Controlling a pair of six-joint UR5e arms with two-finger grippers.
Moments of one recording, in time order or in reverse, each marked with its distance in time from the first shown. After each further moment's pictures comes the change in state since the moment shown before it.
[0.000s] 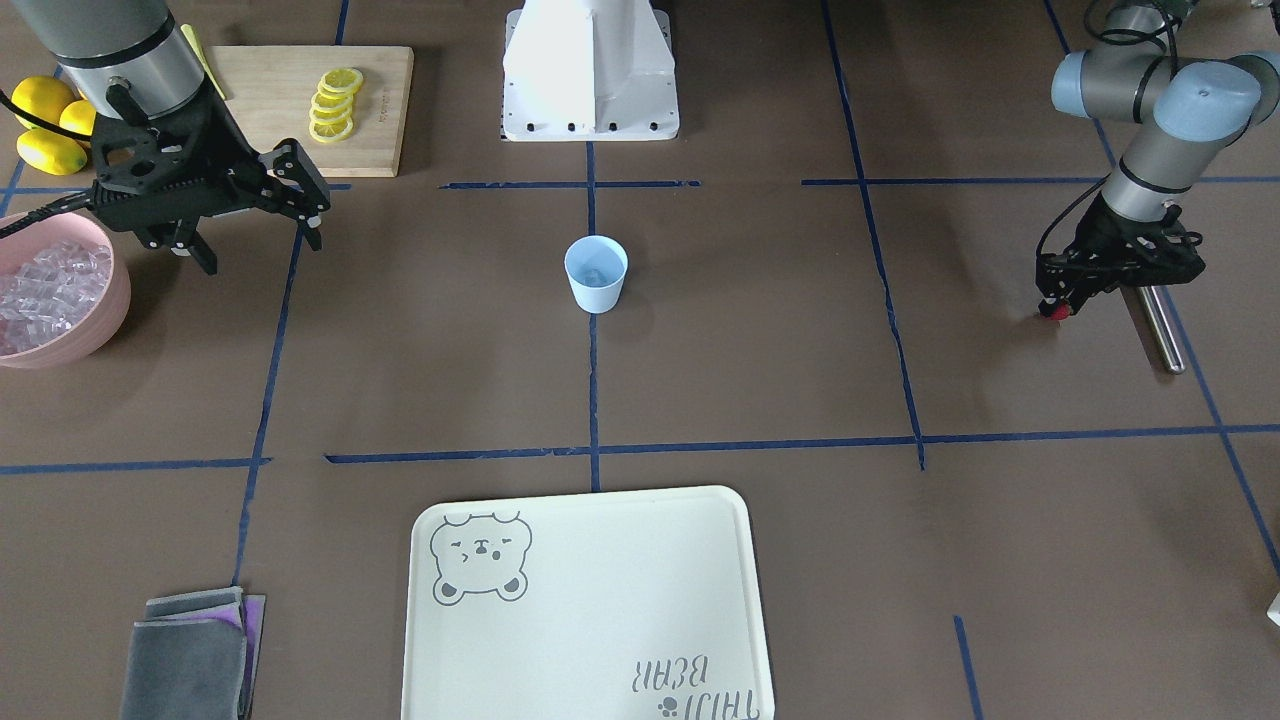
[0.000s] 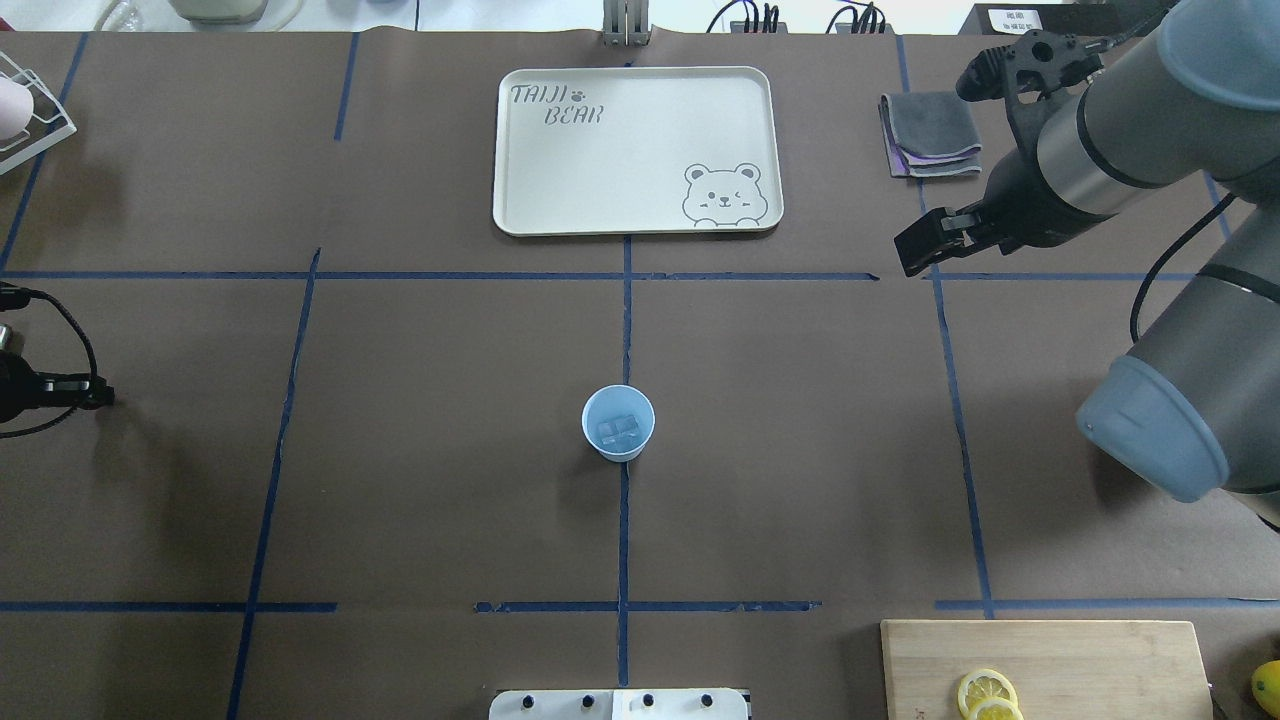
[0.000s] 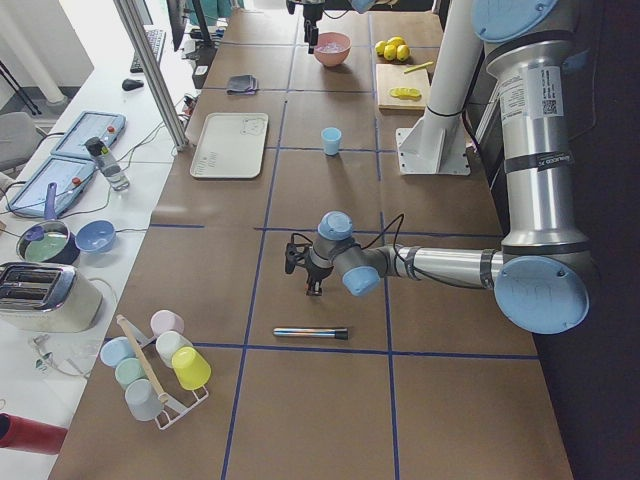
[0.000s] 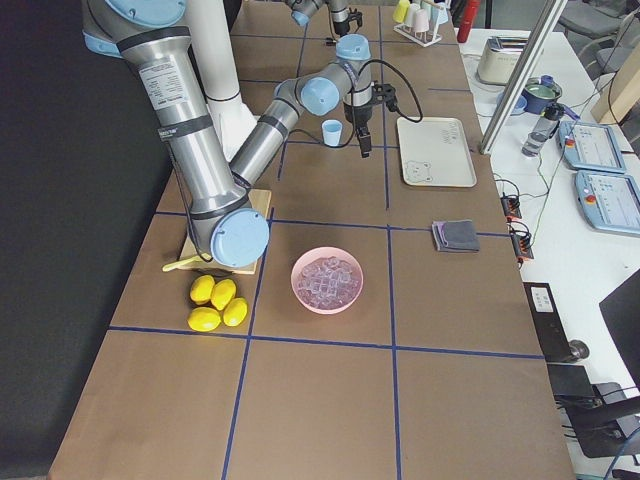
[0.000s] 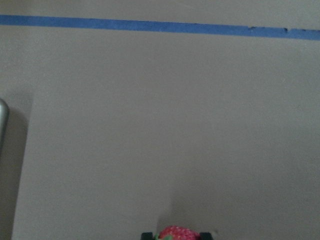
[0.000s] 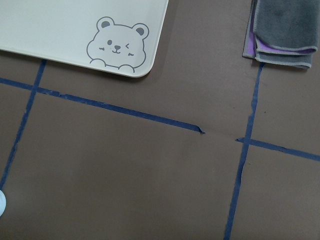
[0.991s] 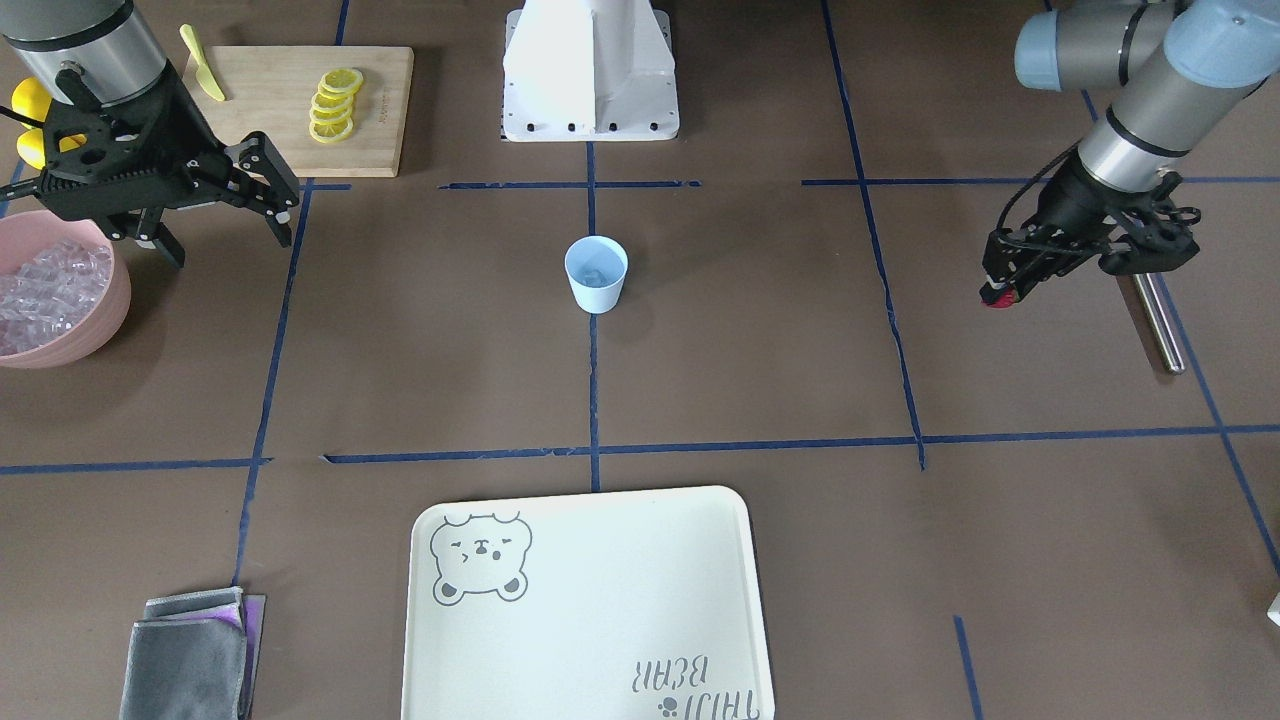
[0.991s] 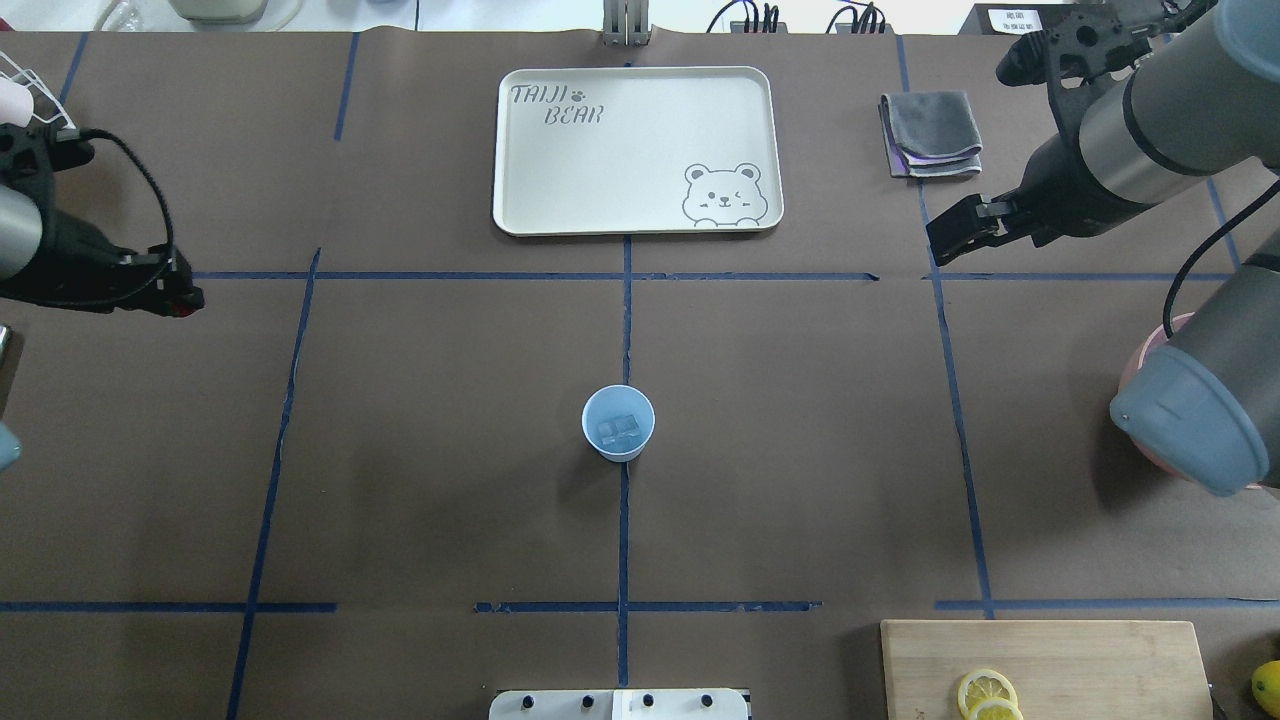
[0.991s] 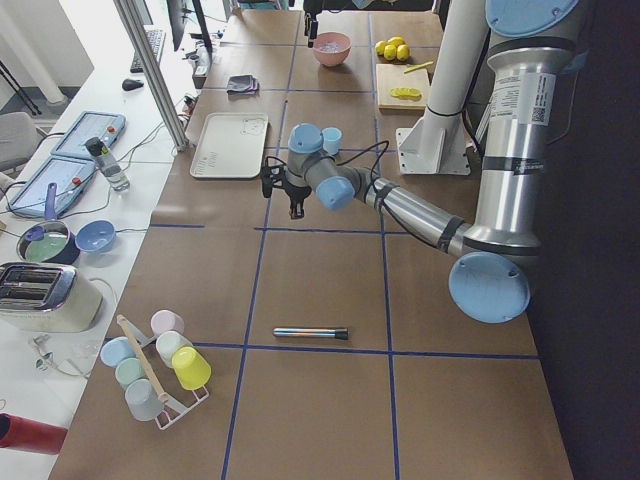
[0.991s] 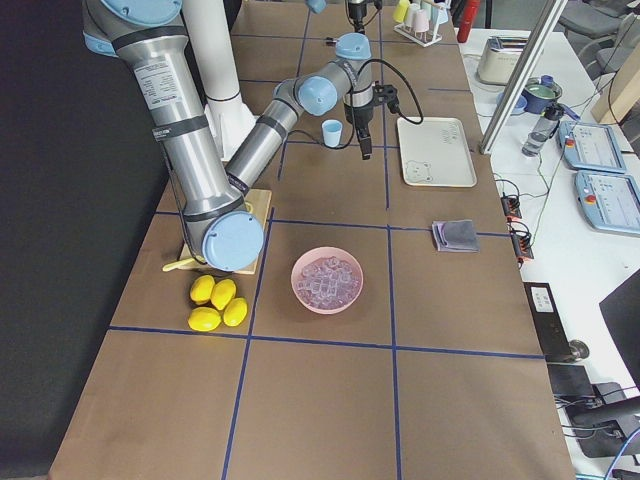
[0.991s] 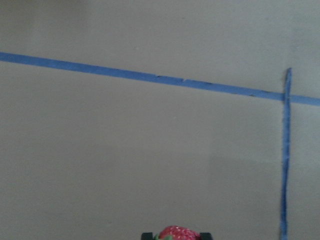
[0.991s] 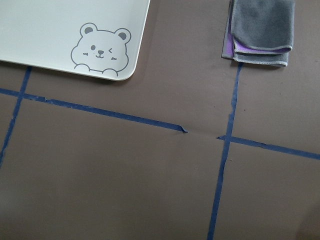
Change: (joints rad) left arm -0.083 -0.321 -0.285 0.564 -0.182 -0.124; right arm 0.037 -0.025 0.022 -0.025 0.009 0.000
